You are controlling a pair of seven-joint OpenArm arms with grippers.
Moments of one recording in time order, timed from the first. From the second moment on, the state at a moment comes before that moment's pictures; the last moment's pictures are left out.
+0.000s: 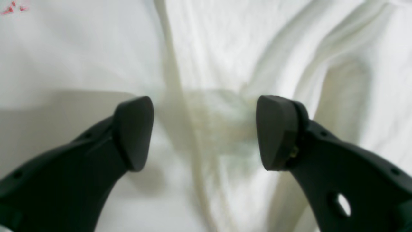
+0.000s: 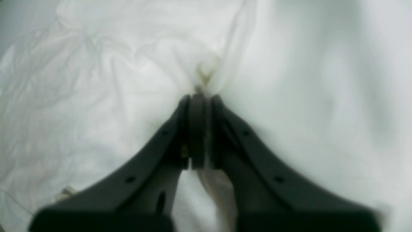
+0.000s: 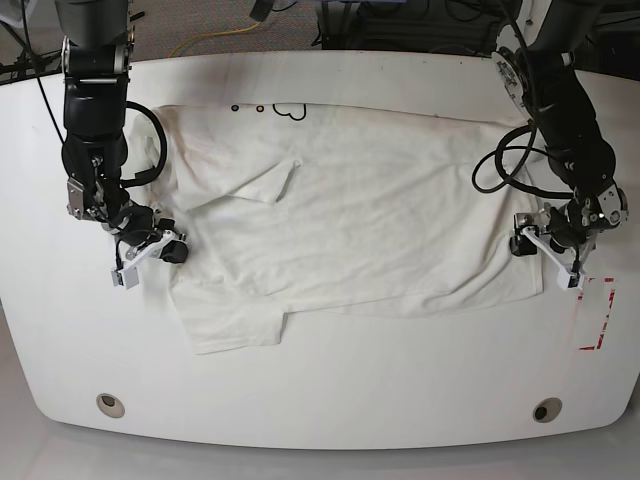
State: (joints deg) left arm -20.6 -13.2 -33.1 60.6 -2.4 -36.3 48.1; right arm 17.9 24.0 0.8 49.1 44.1 26.1 -36.3
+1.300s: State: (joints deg) left arm -19.6 -13.4 -28.4 72.7 -2.3 -36.3 50.0; right arm 18.1 24.5 0.9 60.8 42.6 25.7 -42.6
